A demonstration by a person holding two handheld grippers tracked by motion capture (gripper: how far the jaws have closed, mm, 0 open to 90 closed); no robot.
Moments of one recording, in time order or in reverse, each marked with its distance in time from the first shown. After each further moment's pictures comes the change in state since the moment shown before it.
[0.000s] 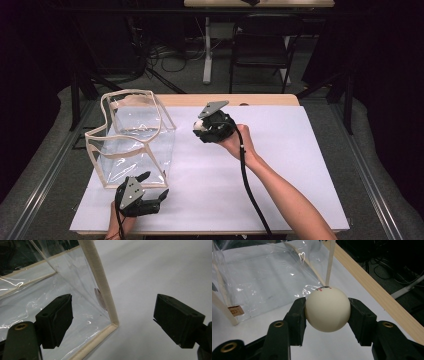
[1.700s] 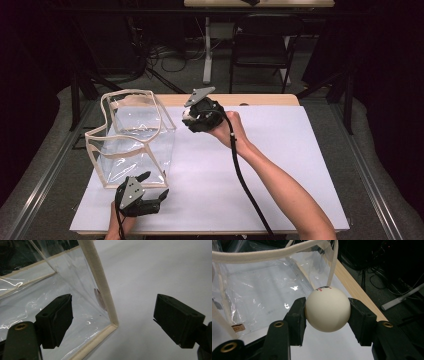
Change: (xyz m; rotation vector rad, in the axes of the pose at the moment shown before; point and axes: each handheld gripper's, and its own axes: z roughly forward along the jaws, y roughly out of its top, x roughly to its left) left arm 0.000 0.000 0.000 -0.001 -0.004 -0.001; right arm 0.005 0.050 -0.005 -0.008 -0.015 -0.087
